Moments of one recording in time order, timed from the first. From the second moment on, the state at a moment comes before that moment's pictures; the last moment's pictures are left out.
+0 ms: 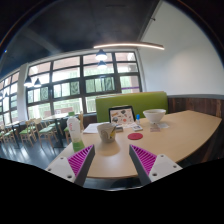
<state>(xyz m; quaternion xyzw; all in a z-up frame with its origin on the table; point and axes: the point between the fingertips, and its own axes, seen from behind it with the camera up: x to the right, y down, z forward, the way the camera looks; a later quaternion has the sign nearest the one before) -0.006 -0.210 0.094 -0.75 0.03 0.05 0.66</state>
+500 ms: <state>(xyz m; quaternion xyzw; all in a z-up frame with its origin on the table) -0.089 -0.204 0.120 -0.72 -0.05 0.08 0.69</state>
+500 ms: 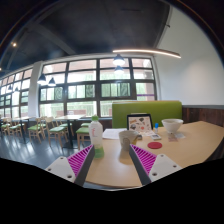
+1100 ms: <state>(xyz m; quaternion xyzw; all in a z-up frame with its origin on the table) -0.189 0.025 0.115 -0.73 -0.01 0.01 0.68</state>
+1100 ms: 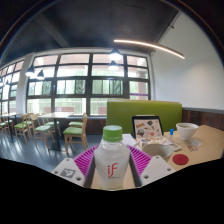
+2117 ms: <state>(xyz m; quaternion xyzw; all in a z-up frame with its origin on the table) -0.153 0.093 0.172 -0.47 0.48 0.63 0.39</state>
